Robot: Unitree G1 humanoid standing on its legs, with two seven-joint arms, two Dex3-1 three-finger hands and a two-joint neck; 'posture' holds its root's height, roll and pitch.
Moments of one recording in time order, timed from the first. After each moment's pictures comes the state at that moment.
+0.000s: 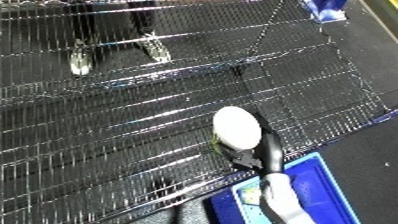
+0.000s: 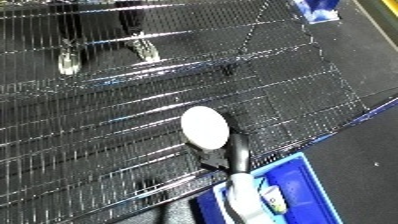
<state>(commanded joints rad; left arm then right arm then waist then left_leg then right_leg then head) -0.28 0.51 -0.21 0.07 -0.88 -0.08 -0.07 -0.88 -0.61 0.17 0.70 0.54 -0.29 -0.37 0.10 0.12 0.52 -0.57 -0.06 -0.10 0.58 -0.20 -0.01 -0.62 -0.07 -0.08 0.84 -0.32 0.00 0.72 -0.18</state>
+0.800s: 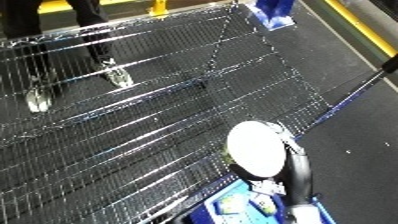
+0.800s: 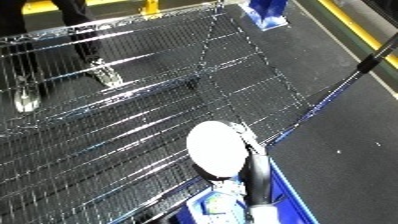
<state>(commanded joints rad) -0.17 0.41 -0.12 0.10 -0.85 -0.11 -0.10 -0.45 -0.55 -0.05 0.08 0.34 -0.25 -0.41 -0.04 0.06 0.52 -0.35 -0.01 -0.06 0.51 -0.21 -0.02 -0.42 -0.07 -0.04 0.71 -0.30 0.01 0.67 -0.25</state>
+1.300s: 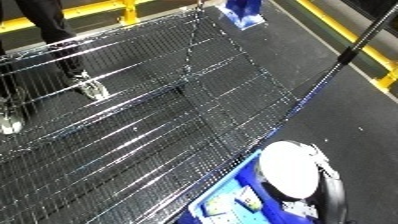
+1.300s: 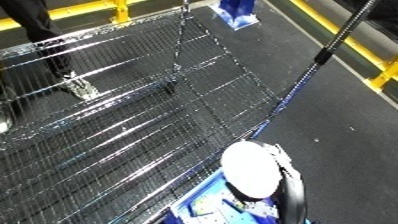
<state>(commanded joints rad) -0.13 0.36 -0.09 0.11 -0.86 -0.15 -0.12 -0.21 -0.55 -0.20 0.00 0.36 -0.29 -0.42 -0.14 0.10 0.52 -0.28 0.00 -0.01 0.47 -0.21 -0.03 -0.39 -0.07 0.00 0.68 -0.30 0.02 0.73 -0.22</state>
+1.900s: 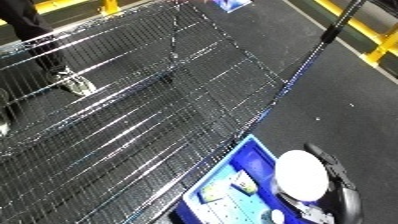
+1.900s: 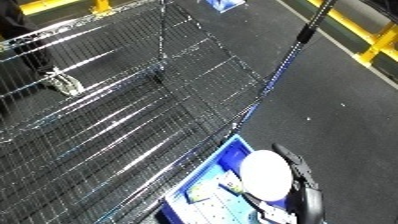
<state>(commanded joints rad) -0.16 0.33 -0.13 0.13 -0.87 -0.19 -0.09 -0.13 -0.54 -0.23 0.09 0.50 -0.37 -0.37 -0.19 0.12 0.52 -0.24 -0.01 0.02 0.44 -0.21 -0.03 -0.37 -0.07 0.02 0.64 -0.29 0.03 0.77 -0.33</state>
